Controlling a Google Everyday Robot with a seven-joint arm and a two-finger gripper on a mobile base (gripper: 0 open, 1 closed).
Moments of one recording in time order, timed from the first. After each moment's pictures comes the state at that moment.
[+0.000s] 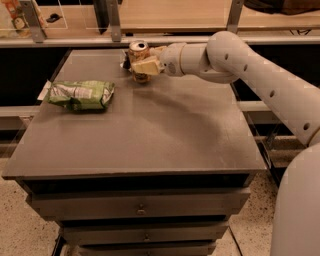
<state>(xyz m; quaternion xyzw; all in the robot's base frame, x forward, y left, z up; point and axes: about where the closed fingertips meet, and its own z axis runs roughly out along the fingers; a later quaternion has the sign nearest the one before) 0.761 0.034 0.888 -0.44 0.66 0.27 0.55</state>
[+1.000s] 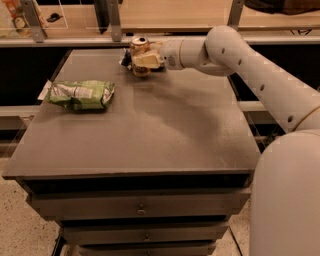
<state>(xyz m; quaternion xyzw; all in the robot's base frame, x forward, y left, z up) 0.792 0.031 0.890 -0.43 0.66 0.28 0.55</state>
